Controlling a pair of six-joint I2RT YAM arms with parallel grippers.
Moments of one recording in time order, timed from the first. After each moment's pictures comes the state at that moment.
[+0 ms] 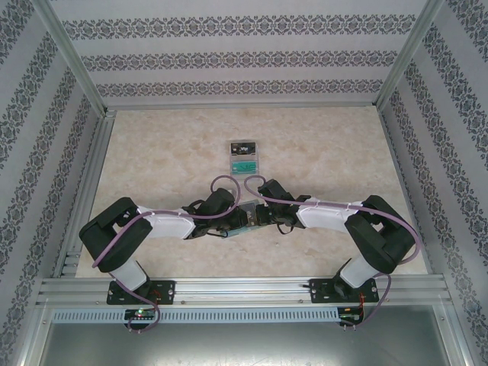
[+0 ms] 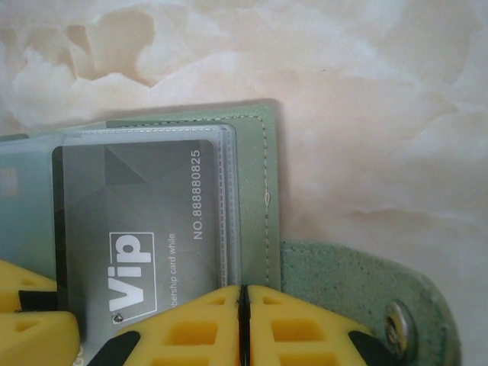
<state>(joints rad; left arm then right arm) -0.80 1.63 0.64 0.19 0.18 -1.00 0.74 1.58 0.70 -0.16 -0.05 0.58</state>
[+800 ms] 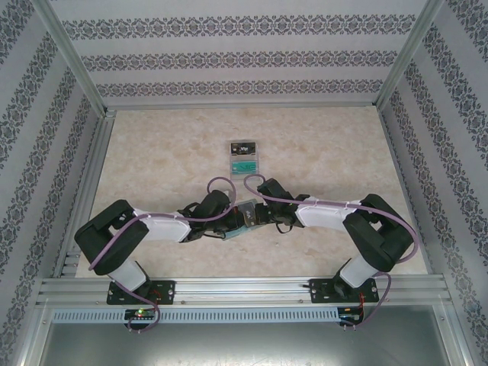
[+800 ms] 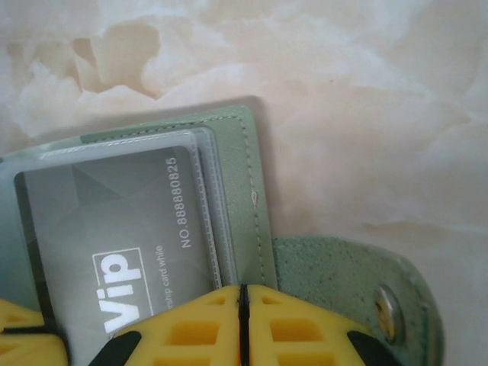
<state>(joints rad) -0.79 1.59 0.58 0.27 0.21 -1.03 0.73 1.60 0.71 -0.14 -0.05 0.60</state>
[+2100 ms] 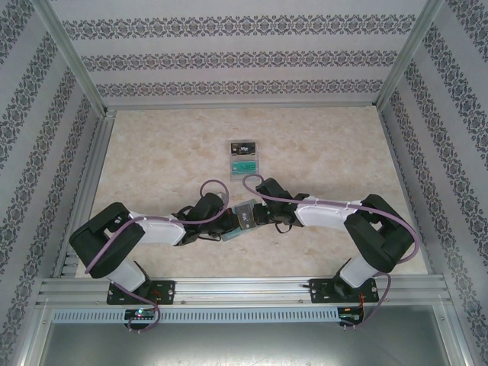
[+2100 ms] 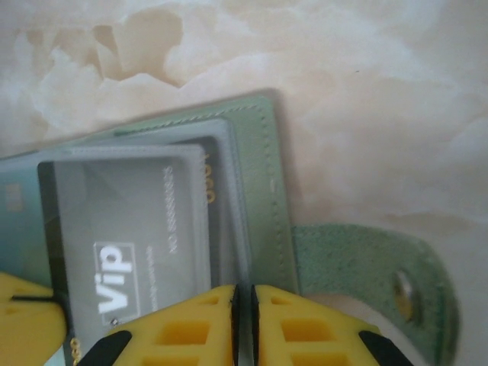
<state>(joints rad) -0.76 1.57 0.51 0.31 0.21 -1.10 0.74 1.58 0.73 -0.19 -0.07 0.59</state>
